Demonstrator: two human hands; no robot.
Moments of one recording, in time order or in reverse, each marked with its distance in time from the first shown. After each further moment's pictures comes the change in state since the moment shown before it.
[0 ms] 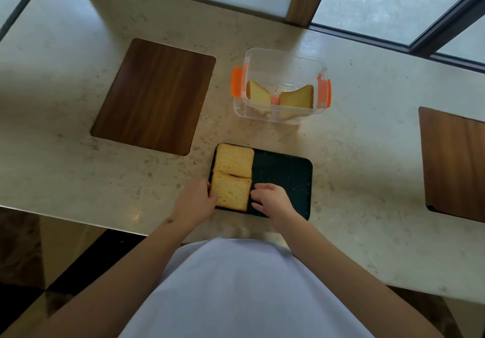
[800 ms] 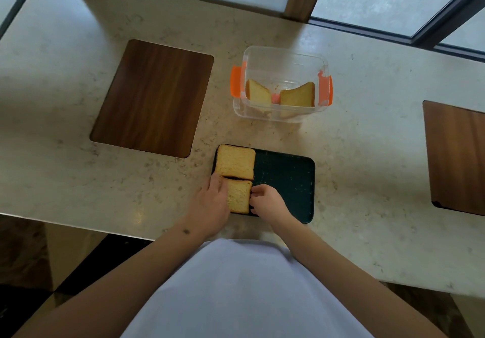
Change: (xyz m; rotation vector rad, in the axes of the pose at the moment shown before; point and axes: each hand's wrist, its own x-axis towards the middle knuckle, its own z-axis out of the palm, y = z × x) left_hand -0.010 0.014 0.012 0.533 0.014 0.358; right_hand -0.007 0.002 0.016 -0.506 0.002 -0.149
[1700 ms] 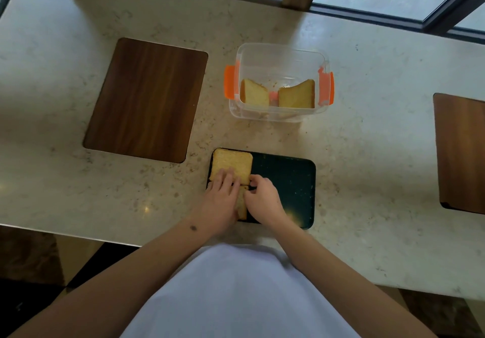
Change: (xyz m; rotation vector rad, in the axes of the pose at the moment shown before) left_hand 0.034 0.009 0.006 0.119 -0.170 0.143; right_hand 0.015 -0.018 -0.004 -0.181 0.087 -0.205
